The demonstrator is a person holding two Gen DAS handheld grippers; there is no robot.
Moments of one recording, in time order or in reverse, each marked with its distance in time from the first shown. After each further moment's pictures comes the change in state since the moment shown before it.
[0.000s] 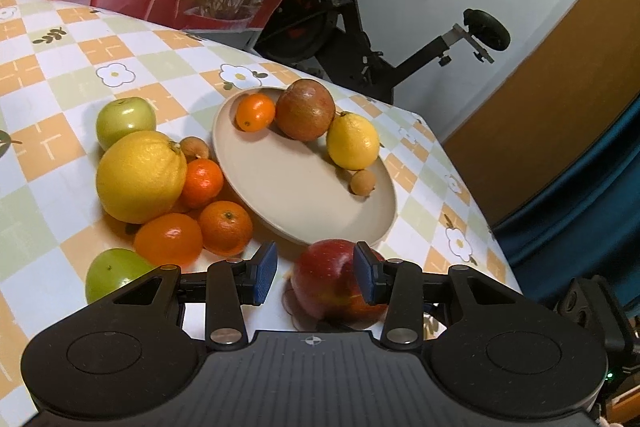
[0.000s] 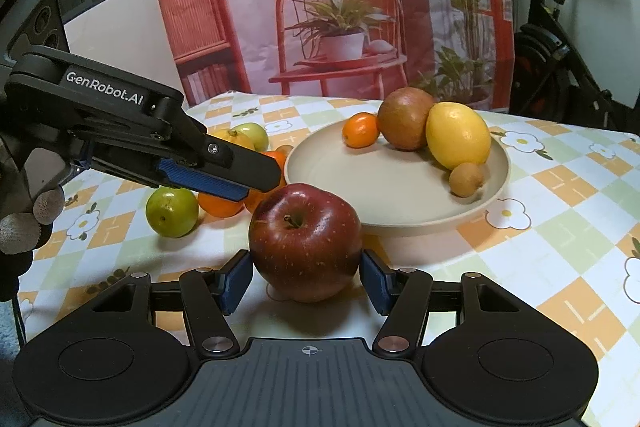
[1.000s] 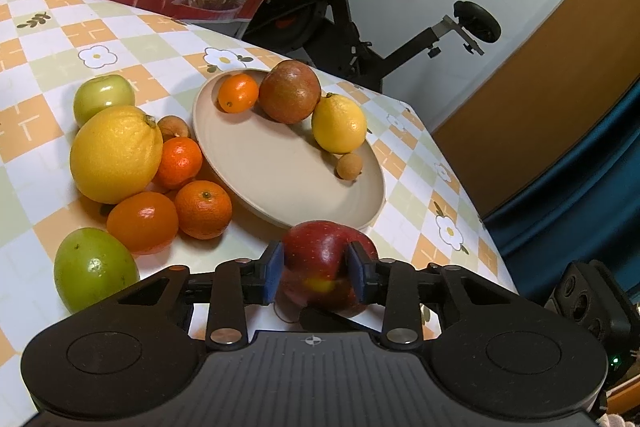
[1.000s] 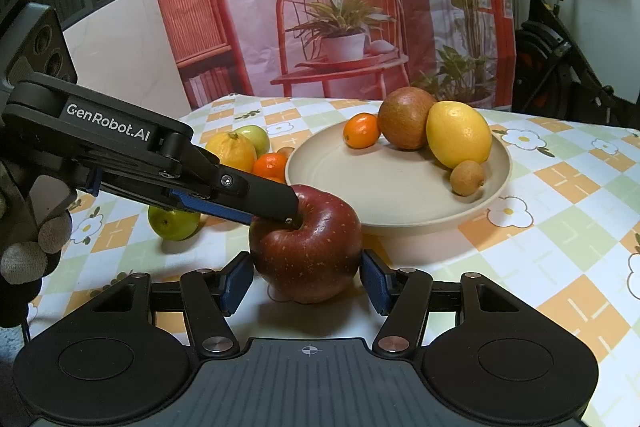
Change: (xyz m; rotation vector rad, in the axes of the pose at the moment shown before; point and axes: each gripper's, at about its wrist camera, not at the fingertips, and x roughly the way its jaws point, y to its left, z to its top) left arm 0.011 -0.003 -0.009 0.008 0.021 -0.030; right arm 0.000 -0.001 0.000 0.006 -0.002 0.008
